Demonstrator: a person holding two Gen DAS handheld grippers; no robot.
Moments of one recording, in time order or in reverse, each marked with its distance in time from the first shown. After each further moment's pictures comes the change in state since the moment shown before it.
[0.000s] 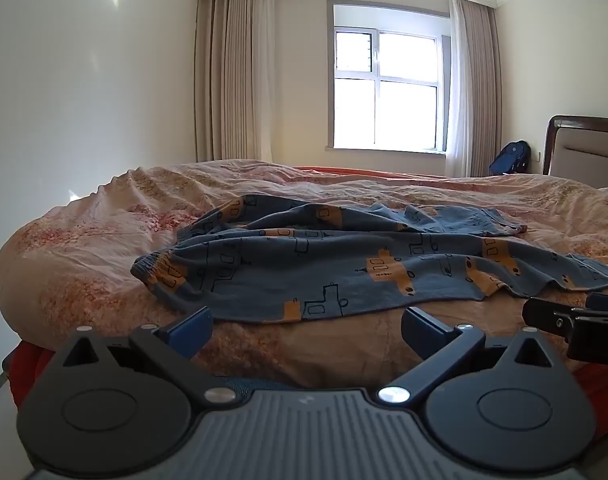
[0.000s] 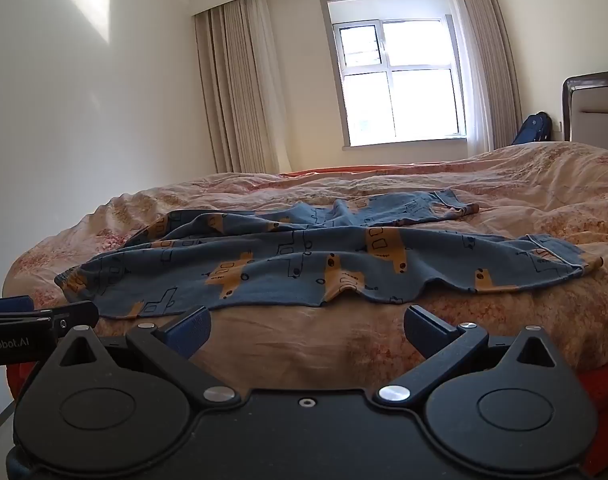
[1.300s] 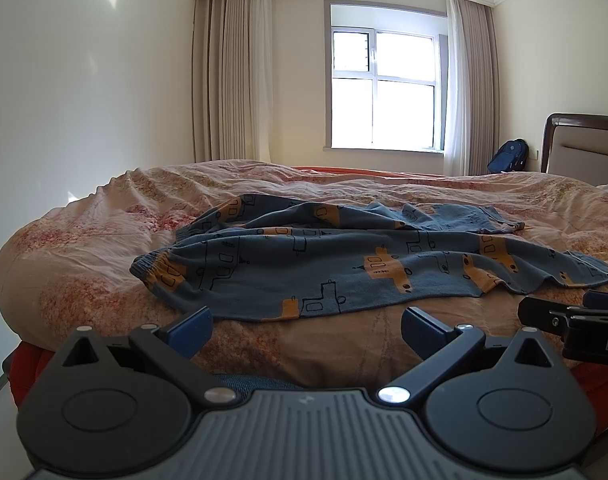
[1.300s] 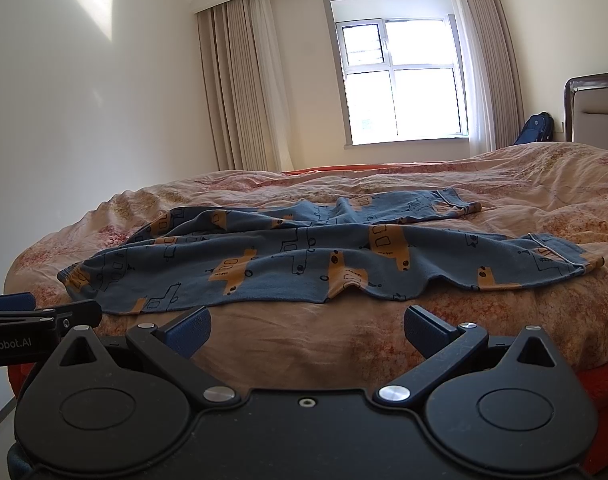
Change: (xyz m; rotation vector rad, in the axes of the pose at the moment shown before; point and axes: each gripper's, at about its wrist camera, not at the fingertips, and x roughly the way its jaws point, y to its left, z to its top) left arm 0.000 0.000 0.000 0.003 0.001 0.000; right arm -0.001 0.003 -0.002 -0.005 0.004 -0.001
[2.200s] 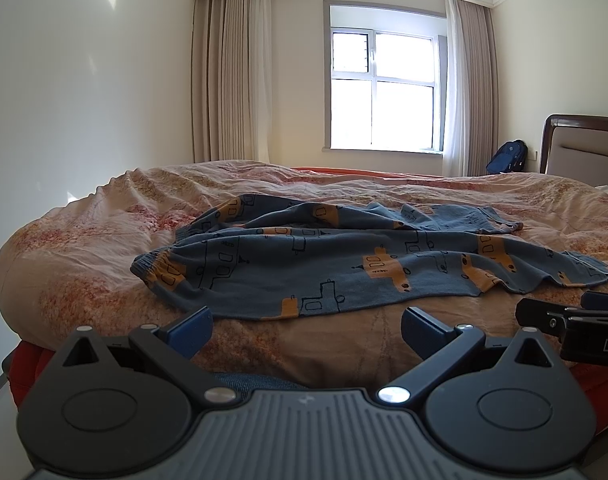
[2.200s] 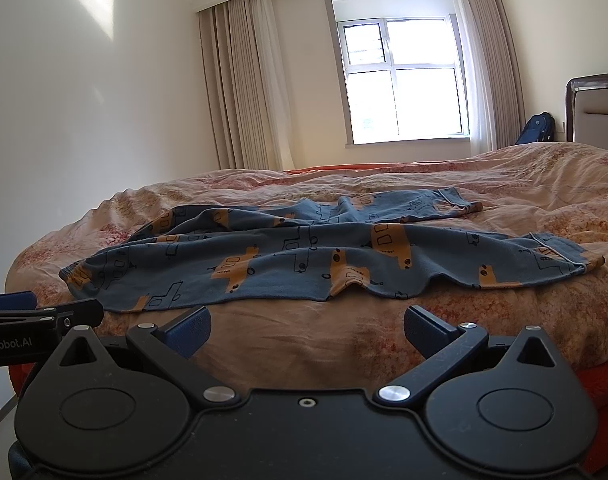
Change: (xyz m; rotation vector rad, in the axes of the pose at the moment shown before) left arm 0.001 -0.003 -0.001 0.001 -0.003 -0.001; right arm -0.001 0.001 -0.001 -0.001 0.001 0.000
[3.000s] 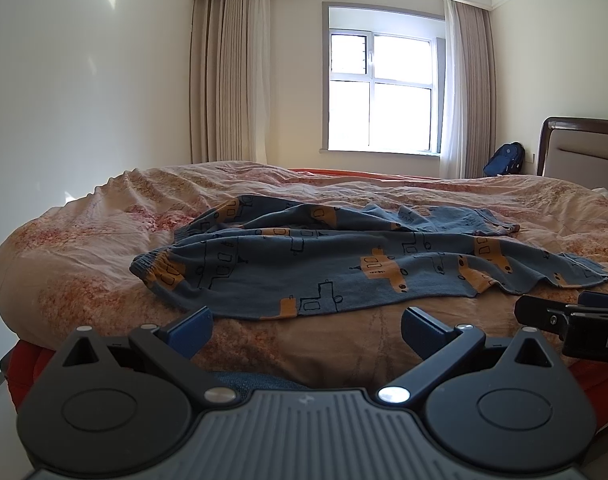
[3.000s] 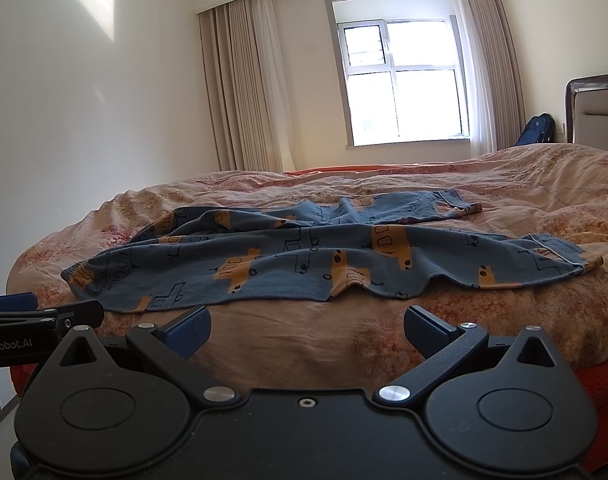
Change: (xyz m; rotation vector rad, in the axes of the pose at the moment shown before) left arm -0.006 -0.004 0.000 0.000 -0.002 -0.010; right arm -0.002 0.001 0.000 0.005 -0.003 0.006
